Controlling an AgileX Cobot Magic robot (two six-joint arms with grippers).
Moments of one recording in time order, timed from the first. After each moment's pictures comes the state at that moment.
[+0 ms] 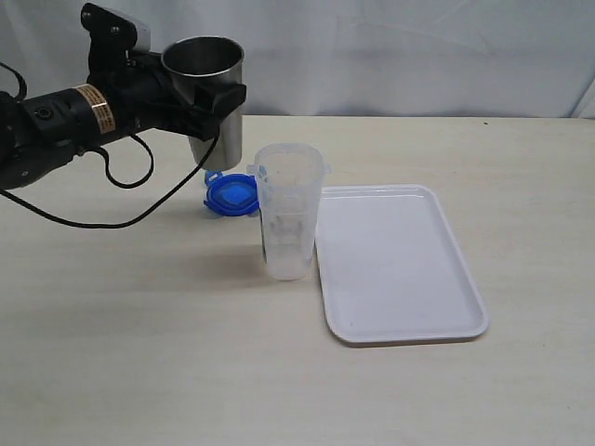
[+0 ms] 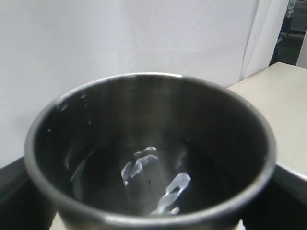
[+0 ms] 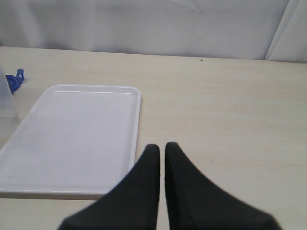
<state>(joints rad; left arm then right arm) -0.23 1.90 -1.03 0.73 -0.77 -0.48 0.06 0.00 0.00 -0.10 0.35 0.04</state>
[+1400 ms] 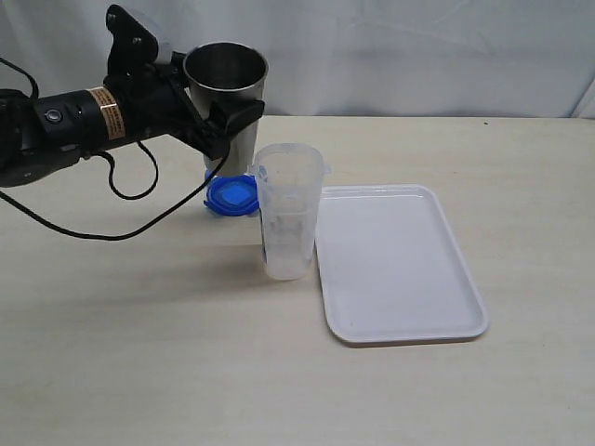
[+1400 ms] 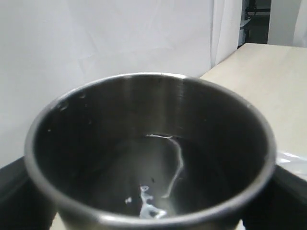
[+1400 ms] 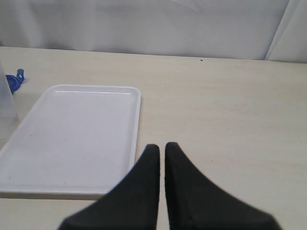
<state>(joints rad) -0.26 1.90 -1.04 0.86 -0.80 -0.45 0.06 0.00 0.00 -0.10 0.35 0.04</state>
